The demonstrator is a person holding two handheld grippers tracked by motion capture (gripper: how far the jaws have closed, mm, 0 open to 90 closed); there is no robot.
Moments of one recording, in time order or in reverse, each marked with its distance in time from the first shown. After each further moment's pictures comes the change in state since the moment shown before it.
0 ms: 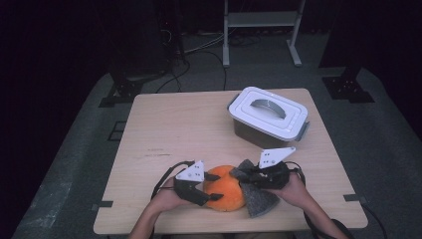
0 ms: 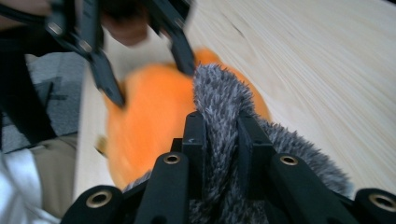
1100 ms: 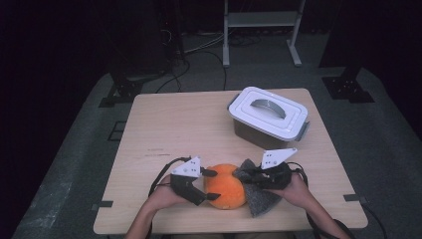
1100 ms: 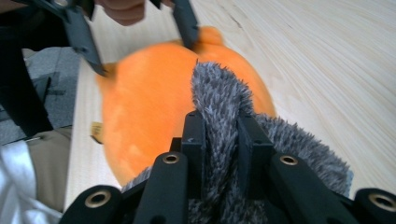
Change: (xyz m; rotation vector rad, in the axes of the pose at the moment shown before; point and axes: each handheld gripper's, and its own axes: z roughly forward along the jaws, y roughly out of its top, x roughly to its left) left arm 0.009 0.001 -0.012 -0.016 -0.023 -0.038; right arm -0.007 -0.012 -0.001 0.015 -0.014 0.001
